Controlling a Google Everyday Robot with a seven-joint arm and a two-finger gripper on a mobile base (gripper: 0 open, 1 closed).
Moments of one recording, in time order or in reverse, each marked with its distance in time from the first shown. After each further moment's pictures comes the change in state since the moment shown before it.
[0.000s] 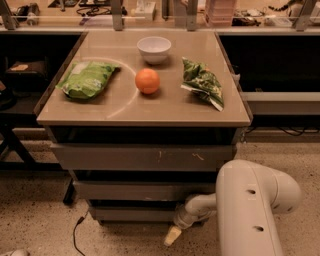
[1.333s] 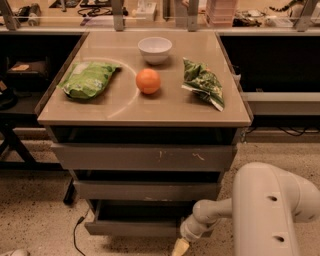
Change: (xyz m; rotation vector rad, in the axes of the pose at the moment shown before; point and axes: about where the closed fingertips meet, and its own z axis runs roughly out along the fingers) arm 0.029 0.055 -0.025 -0.132 0.030 0.059
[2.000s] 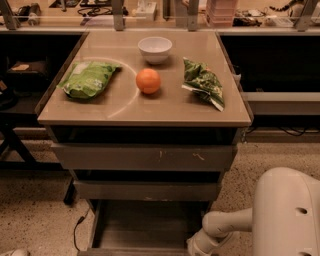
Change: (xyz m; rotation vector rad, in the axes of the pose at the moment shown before) arm 0.043 0.093 -0.027 -0.177 0.027 0.064
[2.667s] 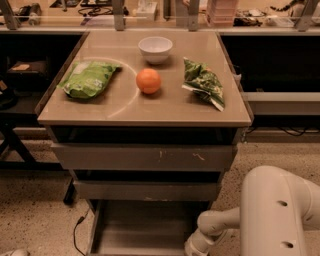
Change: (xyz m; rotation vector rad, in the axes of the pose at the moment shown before) arm 0.008 -0.005 0.018 -0.039 0.044 0.013
